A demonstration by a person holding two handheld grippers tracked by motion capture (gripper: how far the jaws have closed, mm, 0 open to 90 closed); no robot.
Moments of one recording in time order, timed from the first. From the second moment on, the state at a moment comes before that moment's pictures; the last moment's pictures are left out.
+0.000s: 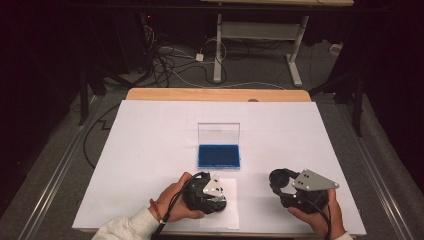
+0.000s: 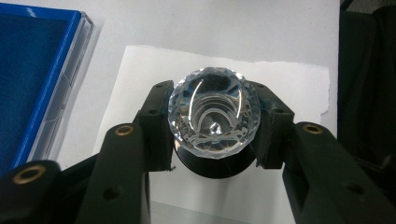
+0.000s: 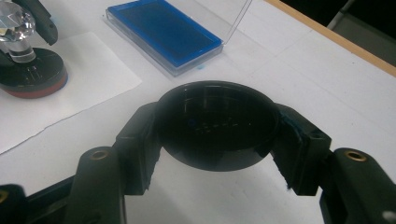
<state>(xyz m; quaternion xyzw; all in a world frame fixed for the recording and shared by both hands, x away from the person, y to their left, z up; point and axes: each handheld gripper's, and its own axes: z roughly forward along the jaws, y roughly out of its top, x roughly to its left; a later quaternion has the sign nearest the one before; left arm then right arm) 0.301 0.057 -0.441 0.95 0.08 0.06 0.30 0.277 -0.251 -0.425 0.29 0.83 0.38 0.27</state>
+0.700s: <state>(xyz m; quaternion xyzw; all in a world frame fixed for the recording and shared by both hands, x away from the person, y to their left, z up) 0.306 0.060 -0.445 0.95 0.09 0.05 0.31 0.277 -0.249 -0.426 0.29 0.84 0.38 0.27</state>
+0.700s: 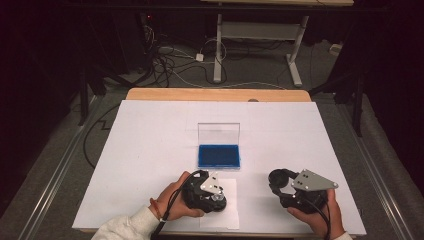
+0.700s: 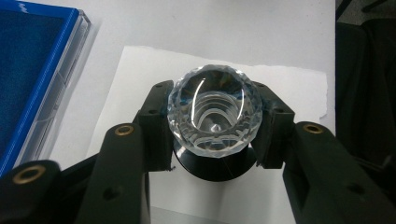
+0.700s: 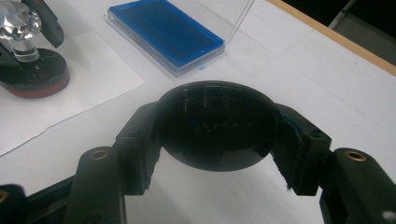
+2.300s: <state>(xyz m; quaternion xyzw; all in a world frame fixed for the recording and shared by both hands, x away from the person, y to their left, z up) 0.312 0.119 -0.402 0.90 0.17 0.11 0.39 0.278 -0.251 -0.425 0.29 0.84 0.38 0.27</state>
